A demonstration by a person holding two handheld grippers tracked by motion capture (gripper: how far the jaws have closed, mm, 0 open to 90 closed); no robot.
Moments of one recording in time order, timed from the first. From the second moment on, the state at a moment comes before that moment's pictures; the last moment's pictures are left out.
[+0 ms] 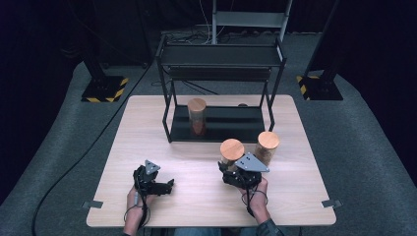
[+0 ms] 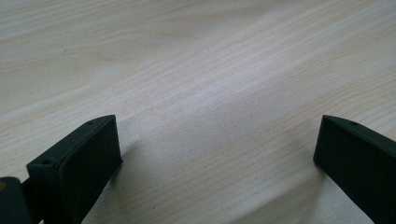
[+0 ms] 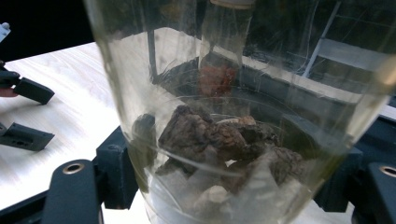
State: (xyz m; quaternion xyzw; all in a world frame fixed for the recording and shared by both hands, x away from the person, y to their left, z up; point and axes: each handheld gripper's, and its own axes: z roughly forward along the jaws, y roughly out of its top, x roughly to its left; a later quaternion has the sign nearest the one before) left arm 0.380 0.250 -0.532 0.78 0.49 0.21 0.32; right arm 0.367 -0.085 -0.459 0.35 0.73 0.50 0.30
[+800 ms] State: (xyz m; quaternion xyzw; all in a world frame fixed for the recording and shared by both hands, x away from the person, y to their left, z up) left arm 0.381 0.250 -0.532 0.78 0.49 0.21 0.32; right arm 0.391 -0.082 -0.454 0.36 0.73 0.50 0.30
